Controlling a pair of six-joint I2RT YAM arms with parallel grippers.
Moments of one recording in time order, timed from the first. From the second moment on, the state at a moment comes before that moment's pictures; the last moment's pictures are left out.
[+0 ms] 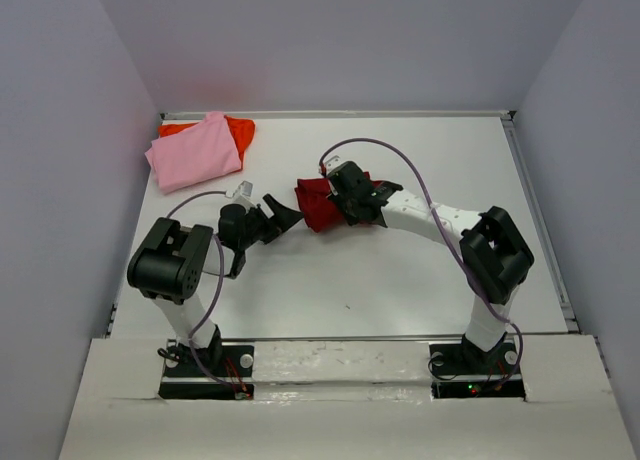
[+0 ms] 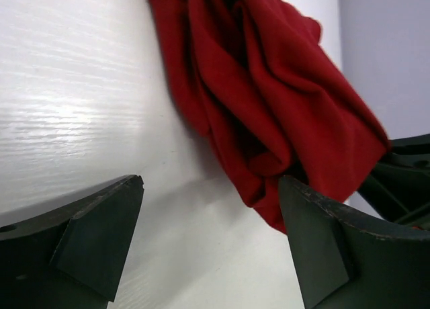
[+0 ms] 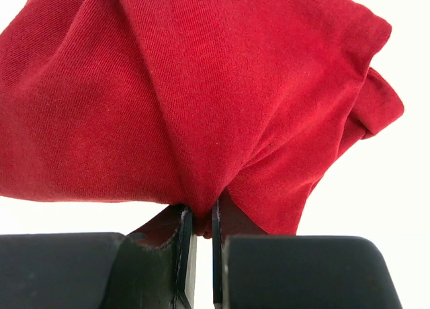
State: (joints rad) left arm -0.26 1.68 0.42 0.87 0.36 -0.87; right arm 0.76 1.83 1.35 -0.43 0.32 0.01
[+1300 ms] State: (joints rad) left arm -0.28 2.08 0.55 1.41 0.52 -1.41; right arm 0.76 1.83 1.36 -0.44 0.32 0.00
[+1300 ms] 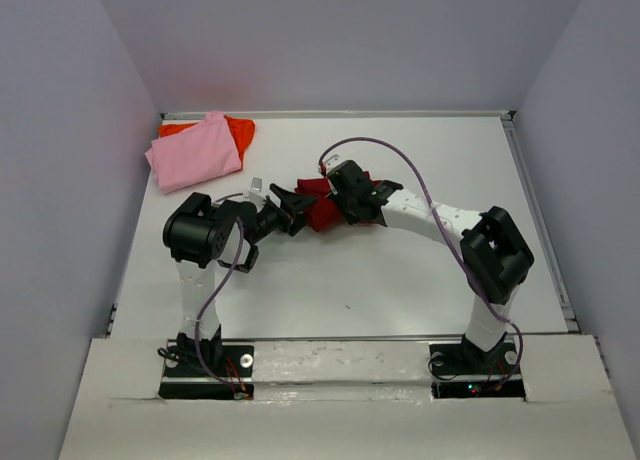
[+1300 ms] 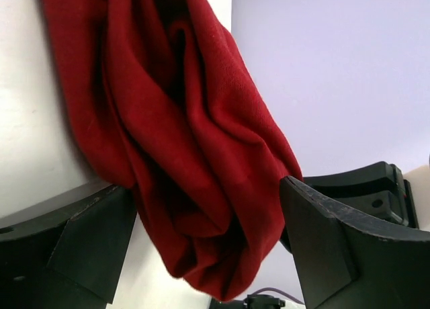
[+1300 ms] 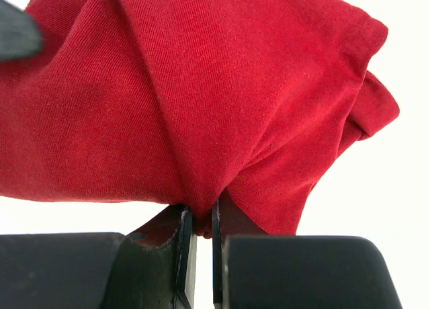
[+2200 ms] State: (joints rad) left arm -0.35 2.13 0.70 1.20 0.48 -1.18; right arm 0.75 1.82 1.34 -0.44 0.33 0.01
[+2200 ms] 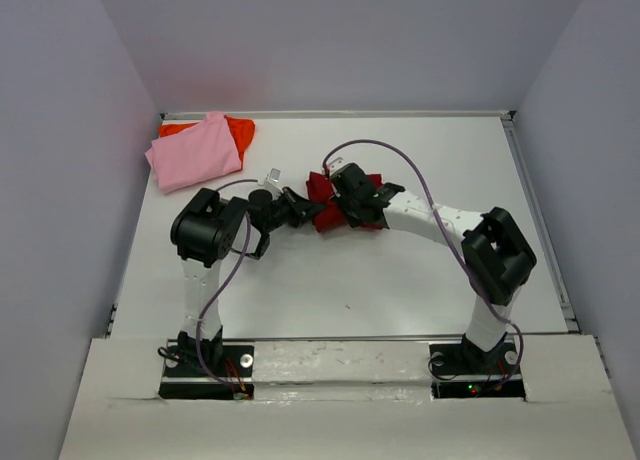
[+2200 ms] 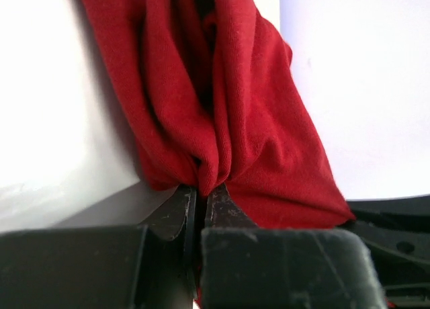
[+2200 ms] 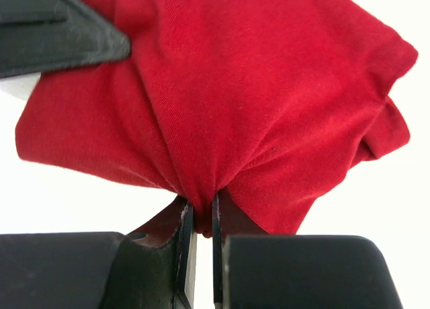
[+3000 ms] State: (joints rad) left arm -0.15 2.16 1.62 0.03 0.48 -0.55; right arm 0.83 1.55 0.88 -0.20 0.09 0.30
